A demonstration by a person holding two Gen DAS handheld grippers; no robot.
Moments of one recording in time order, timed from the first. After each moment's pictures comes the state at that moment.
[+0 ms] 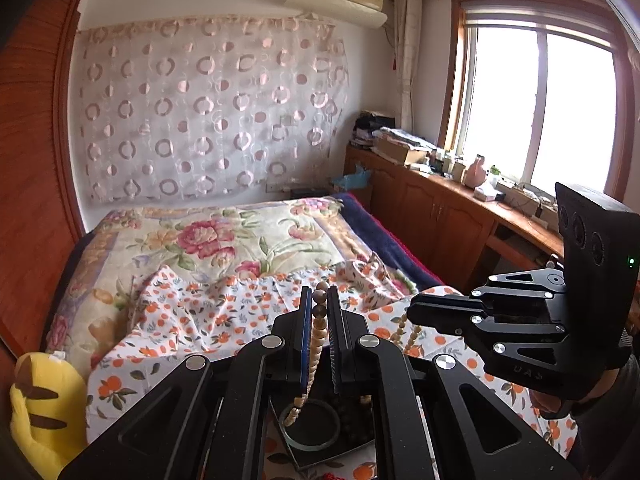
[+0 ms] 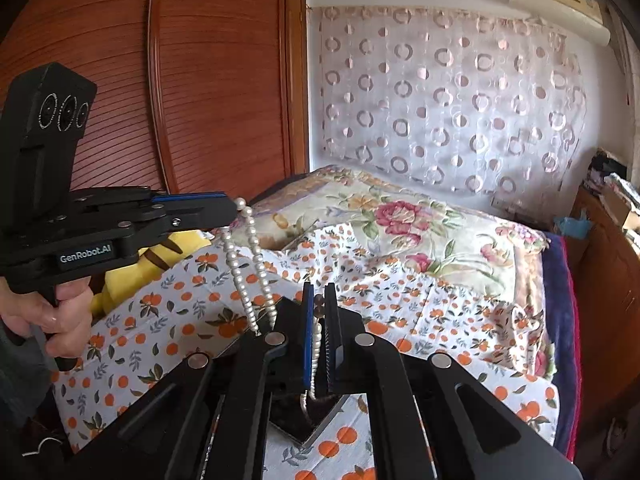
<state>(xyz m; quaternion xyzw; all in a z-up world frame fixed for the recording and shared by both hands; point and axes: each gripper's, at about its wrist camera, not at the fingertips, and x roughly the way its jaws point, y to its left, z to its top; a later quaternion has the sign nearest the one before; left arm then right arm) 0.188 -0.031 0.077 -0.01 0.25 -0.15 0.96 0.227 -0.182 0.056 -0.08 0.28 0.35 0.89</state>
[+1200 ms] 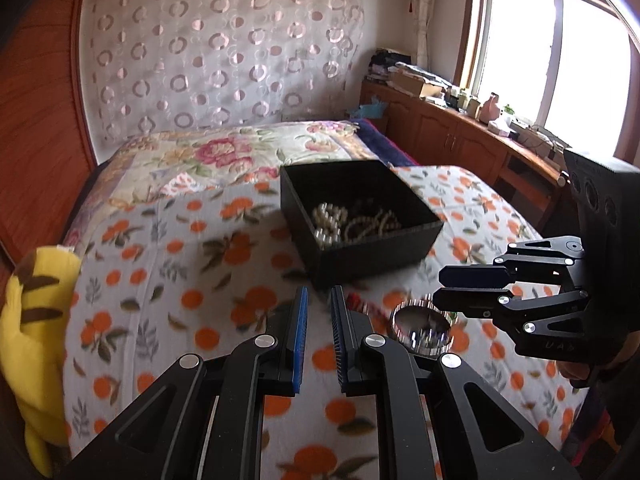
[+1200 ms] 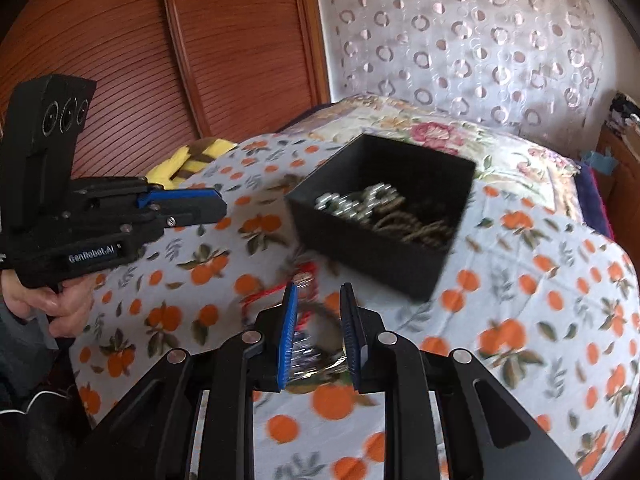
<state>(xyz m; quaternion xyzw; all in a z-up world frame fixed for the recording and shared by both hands) 0.088 -0.001 -0.043 0.00 0.36 -0.13 0.93 0.125 -0.153 -0.065 -0.07 0.38 0.37 0.85</state>
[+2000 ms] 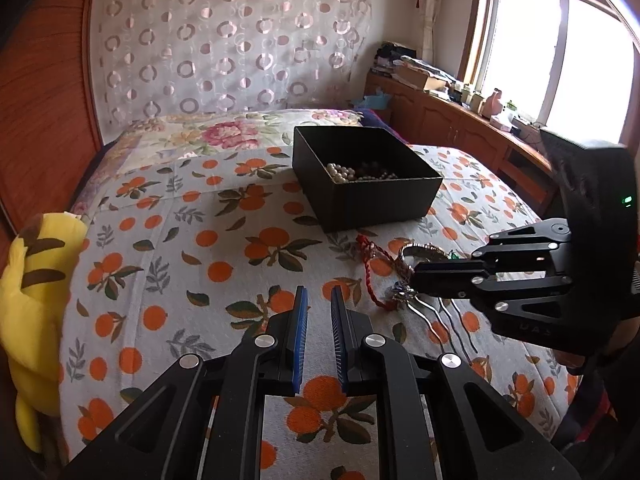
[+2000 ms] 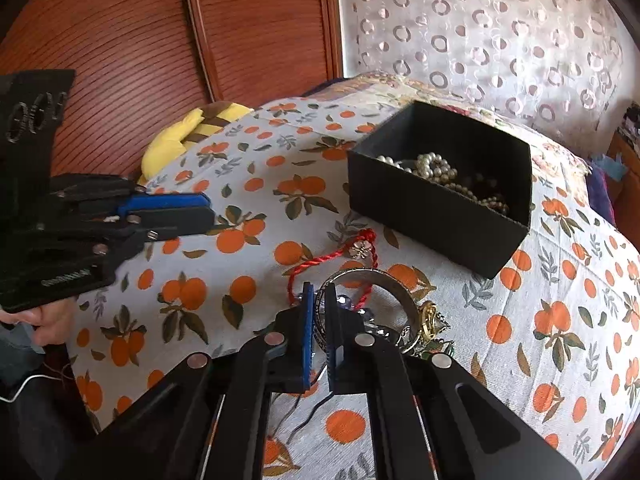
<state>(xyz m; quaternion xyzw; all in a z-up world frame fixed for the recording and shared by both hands) 0.053 0.014 -0.061 -0.01 0.37 -0.12 0.92 0.106 -0.119 -0.076 -0.11 0.39 0.37 0.83</state>
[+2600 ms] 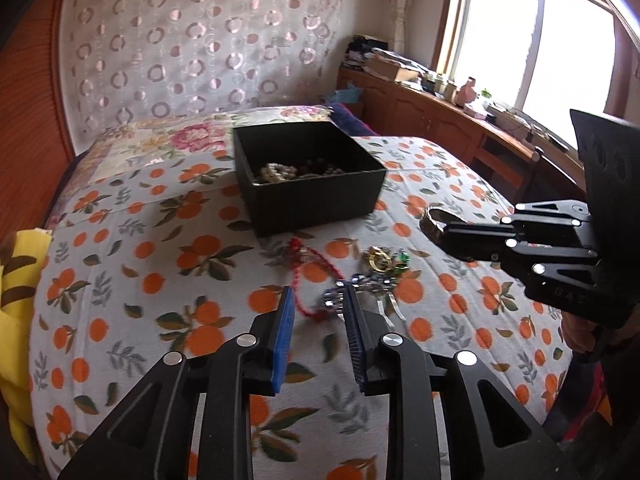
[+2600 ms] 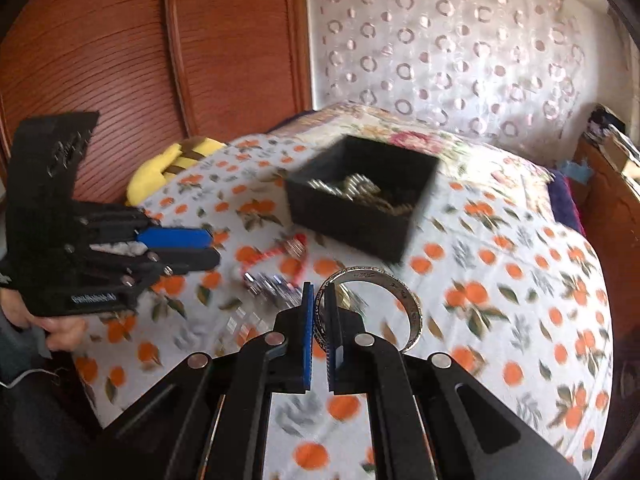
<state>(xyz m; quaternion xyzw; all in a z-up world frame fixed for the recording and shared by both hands) 0.055 -0.035 -0.062 0.00 0.37 -0.17 0.91 0.086 -0.199 -0.059 -0.10 0.36 0.31 0.87</state>
